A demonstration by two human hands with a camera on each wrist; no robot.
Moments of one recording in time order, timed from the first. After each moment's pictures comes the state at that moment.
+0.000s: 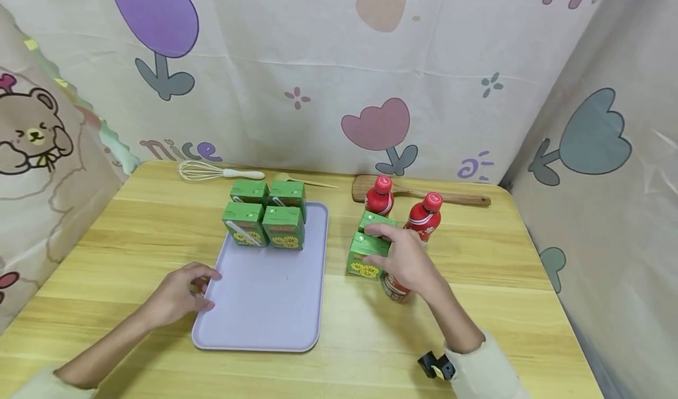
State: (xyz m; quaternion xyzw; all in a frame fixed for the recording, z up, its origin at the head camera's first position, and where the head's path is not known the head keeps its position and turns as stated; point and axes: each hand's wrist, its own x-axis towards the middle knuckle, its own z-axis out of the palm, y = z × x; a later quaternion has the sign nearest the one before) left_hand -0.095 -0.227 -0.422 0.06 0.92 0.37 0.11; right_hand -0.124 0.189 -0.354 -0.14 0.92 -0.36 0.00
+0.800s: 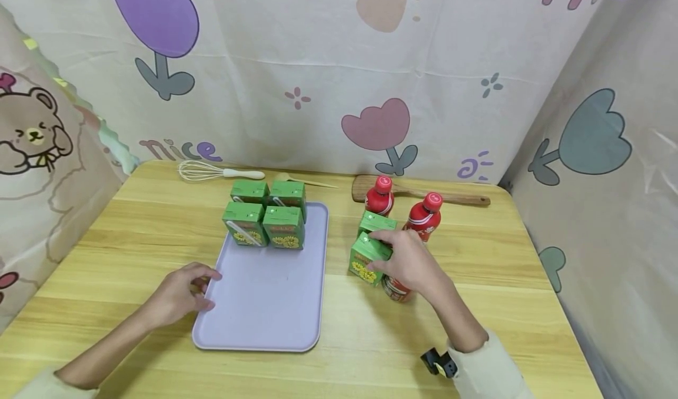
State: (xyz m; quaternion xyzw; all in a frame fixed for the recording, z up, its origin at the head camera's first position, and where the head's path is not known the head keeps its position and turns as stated) left_hand -0.094 -0.228 -0.422 0.06 0.92 0.37 0.12; right_hand -0.123 0.191 -0.346 -0.16 0.95 -0.25 0.04
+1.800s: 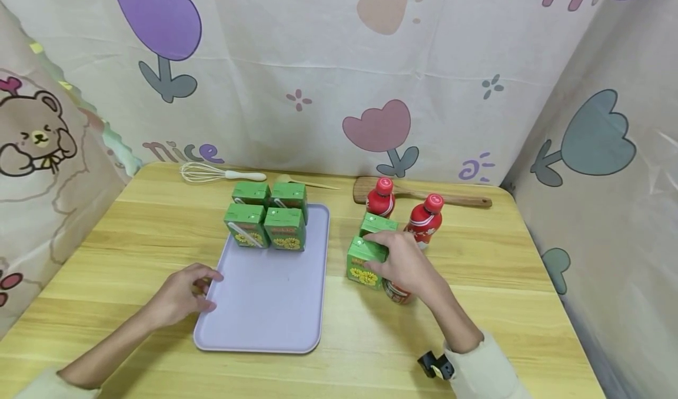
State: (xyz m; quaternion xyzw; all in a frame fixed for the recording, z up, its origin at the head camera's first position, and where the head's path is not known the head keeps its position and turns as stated) left_hand -0.094 -0.228 -0.421 0.06 0.92 0.37 0.12; right_hand -0.125 0.187 -0.358 -0.20 0.94 -0.27 -0.01
